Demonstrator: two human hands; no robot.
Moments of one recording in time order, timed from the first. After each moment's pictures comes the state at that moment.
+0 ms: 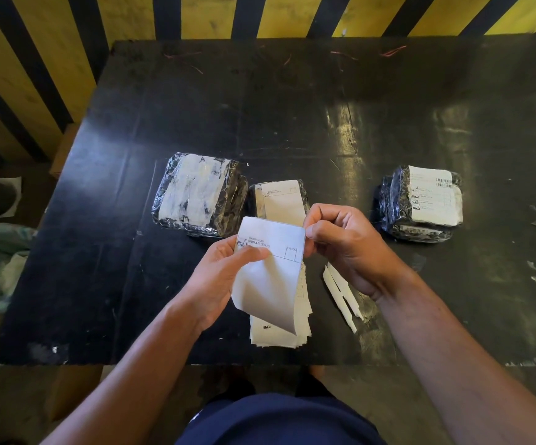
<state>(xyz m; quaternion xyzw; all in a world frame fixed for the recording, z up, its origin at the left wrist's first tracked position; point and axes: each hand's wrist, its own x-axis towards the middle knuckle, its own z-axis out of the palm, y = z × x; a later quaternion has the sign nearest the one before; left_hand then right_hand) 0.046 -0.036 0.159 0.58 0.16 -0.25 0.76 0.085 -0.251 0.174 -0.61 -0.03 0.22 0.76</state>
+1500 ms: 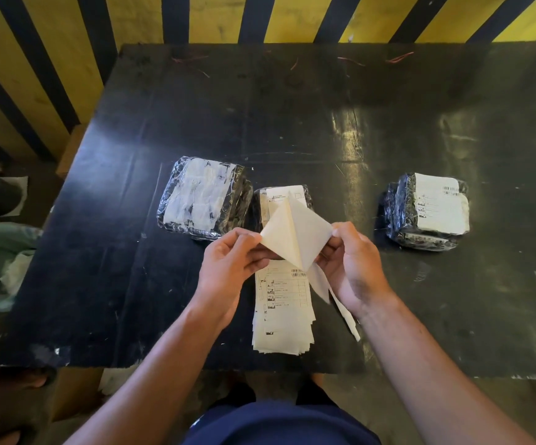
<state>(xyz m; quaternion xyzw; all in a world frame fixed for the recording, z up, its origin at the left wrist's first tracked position) 0.056 -0.048 0.150 0.60 0.20 -0.10 0.77 0.078 -0.239 0.140 -0.50 0.20 0.14 0.83</state>
